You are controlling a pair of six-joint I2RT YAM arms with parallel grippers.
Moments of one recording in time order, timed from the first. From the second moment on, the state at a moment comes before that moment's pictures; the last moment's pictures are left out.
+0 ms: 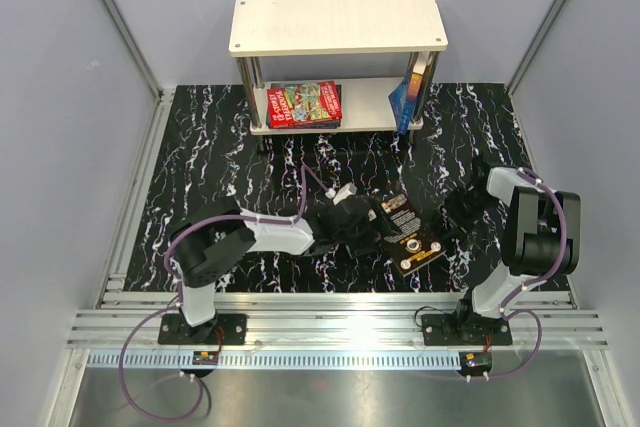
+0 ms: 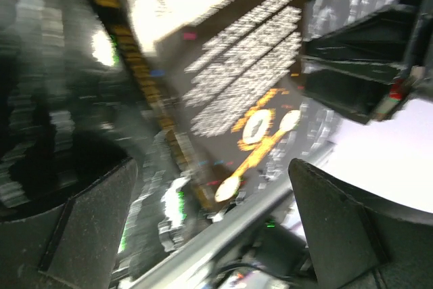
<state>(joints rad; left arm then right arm) -1.04 1.84 0.96 0.18 0.00 -1.38 -0.15 1.68 0.92 -0.75 -0.27 0.63</state>
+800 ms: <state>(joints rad) -1.09 1.93 1.29 -0.10 -0.04 -1.37 -0.17 1.66 0.87 -0.59 -0.38 0.65</state>
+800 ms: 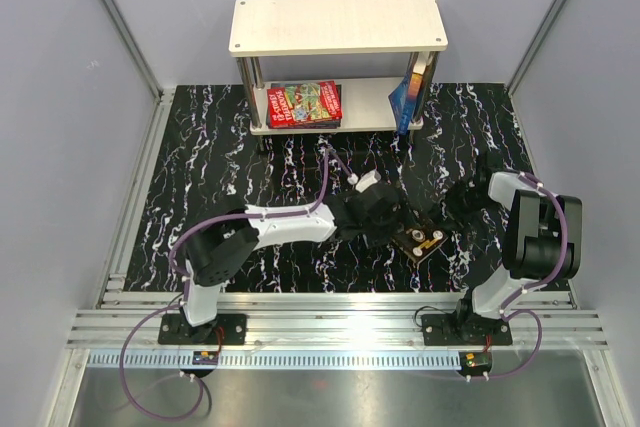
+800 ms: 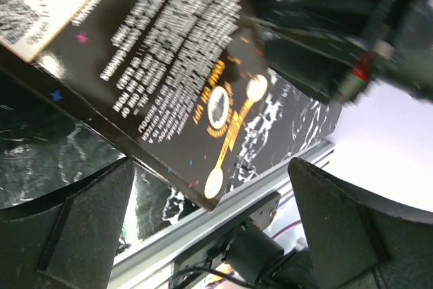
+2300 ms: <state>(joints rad) -0.97 2.06 1.50 -0.26 -0.14 -1.29 -0.17 1.70 0.85 -0.49 -0.52 0.61</state>
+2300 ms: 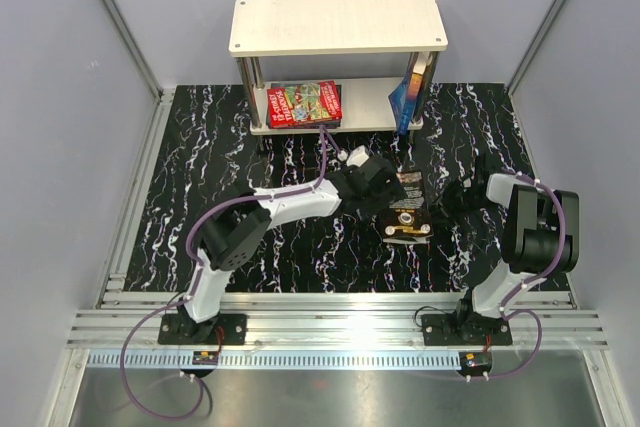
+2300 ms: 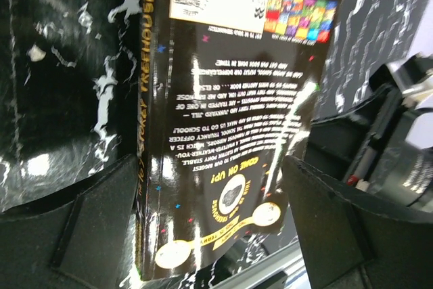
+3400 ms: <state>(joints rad) -0.95 1.94 1.58 -0.21 0.03 -1.03 -0.13 1.51 0.76 -0.57 -0.57 0.67</state>
